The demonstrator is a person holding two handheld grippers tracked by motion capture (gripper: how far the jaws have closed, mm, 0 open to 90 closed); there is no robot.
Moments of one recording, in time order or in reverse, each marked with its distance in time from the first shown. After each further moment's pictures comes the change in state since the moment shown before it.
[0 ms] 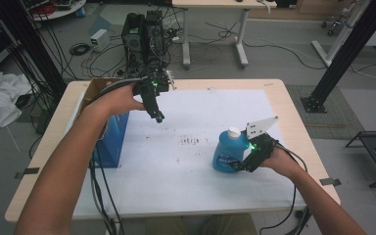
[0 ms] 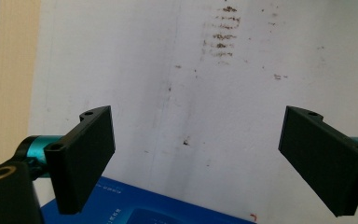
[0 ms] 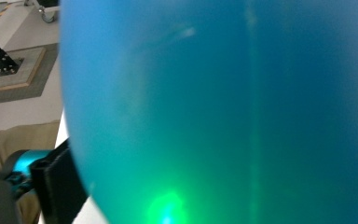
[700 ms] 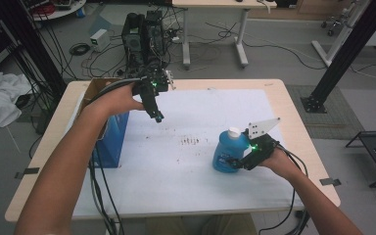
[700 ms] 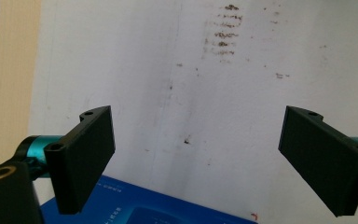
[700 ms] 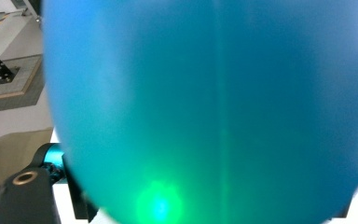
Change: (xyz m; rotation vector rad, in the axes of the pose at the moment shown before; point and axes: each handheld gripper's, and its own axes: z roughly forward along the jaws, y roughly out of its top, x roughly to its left) left arm 0.001 -0.002 0.000 0.006 -0.002 -0.005; right arm 0.000 -0.006 -0.001 -0.026 -0.010 0.035
